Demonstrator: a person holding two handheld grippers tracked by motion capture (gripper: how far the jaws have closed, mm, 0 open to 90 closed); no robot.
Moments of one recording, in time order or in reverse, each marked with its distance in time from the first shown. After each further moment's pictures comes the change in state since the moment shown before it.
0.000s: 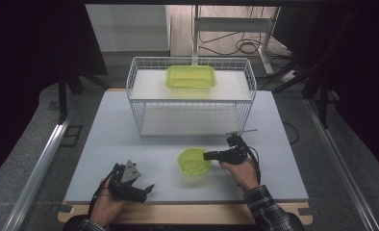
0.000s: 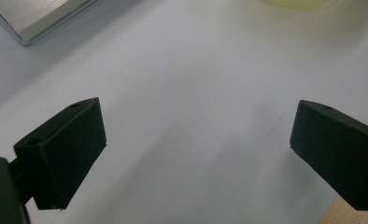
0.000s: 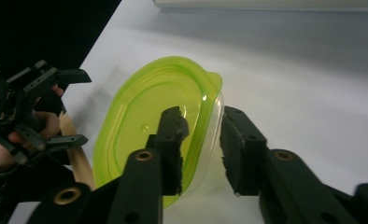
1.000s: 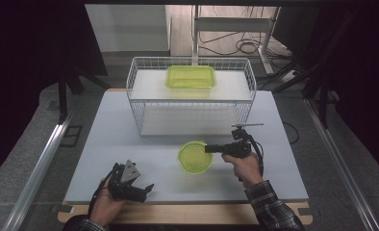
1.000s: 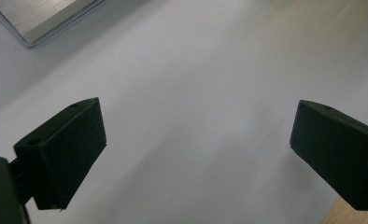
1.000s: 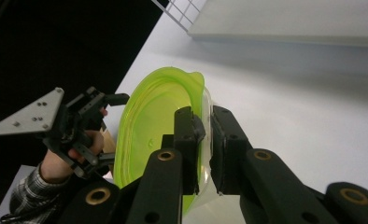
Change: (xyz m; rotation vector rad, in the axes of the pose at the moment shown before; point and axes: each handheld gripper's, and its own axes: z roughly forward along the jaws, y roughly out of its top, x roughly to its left) left arm 0.001 0.000 -0.001 -0.008 0.003 -0.006; right arm 0.013 0.018 -0.023 -0.060 0.104 0.051
